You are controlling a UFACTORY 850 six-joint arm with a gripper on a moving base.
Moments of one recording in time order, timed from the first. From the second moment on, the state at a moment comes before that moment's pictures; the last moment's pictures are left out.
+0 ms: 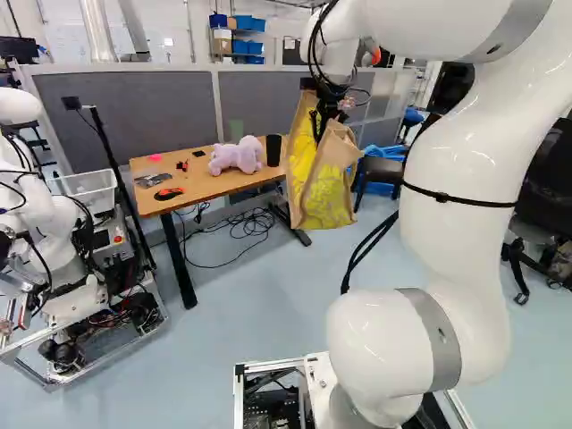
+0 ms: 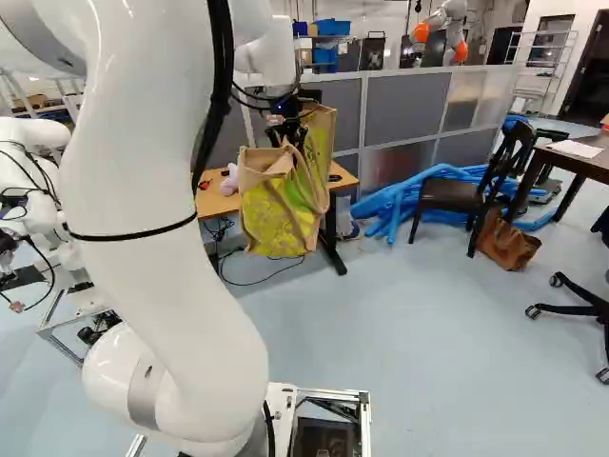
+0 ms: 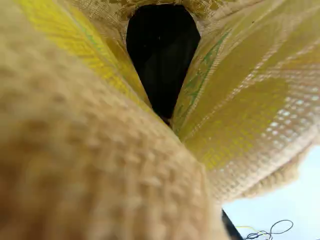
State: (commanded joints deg) arm -3.9 -13.7 -82.1 1.4 -62.8 0.0
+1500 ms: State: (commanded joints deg) arm -3.7 -9.1 -89.9 1.4 -73.2 0.0
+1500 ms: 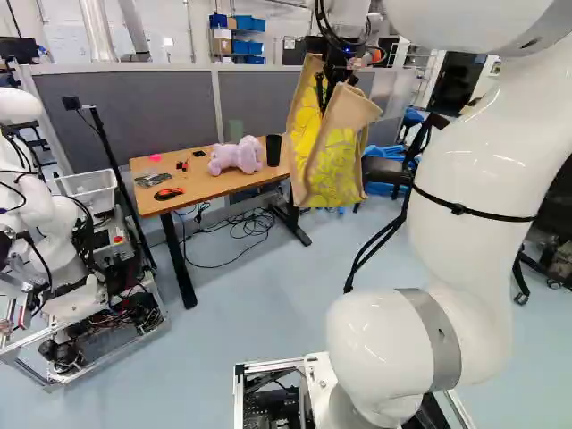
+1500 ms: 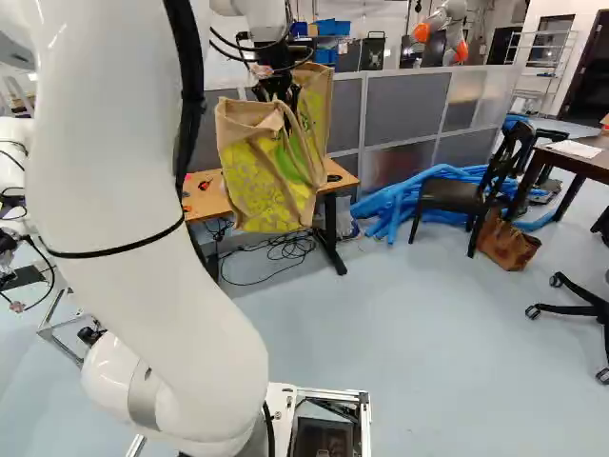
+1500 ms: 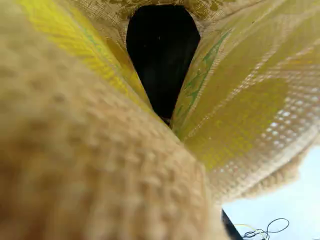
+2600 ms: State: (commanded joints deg) arm -3.7 -9.1 -90.0 1.4 -73.3 0.0
